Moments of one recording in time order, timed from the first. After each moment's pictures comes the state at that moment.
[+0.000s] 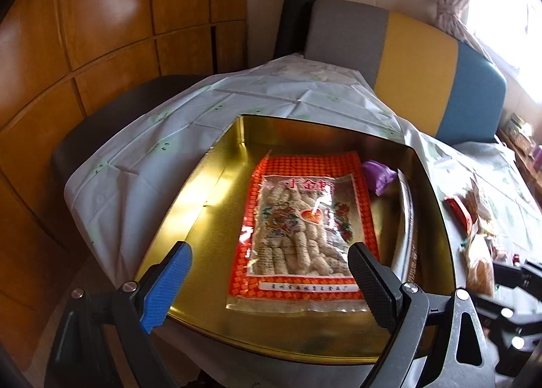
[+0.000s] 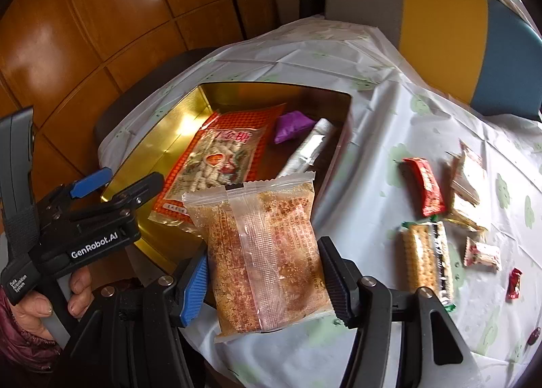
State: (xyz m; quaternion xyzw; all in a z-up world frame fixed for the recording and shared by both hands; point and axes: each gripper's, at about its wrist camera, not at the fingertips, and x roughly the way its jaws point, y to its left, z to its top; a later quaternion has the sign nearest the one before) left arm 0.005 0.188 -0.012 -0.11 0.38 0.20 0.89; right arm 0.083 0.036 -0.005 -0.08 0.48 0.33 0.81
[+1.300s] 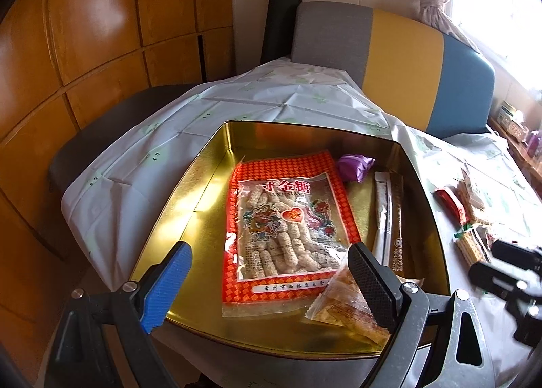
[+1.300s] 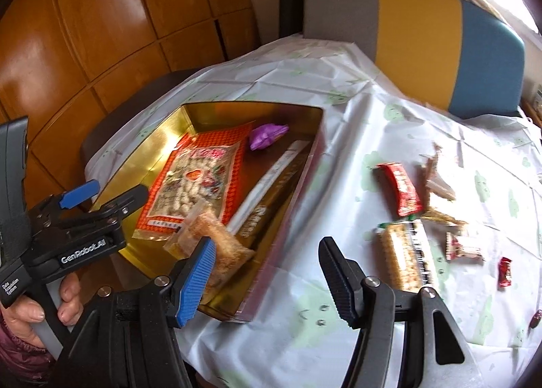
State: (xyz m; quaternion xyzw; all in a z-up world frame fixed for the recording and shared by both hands) left arm 0.003 0.169 -0.008 -0.08 0.38 0.18 0.90; right arm 0.075 0.012 0.000 -0.06 0.44 0.29 0.85
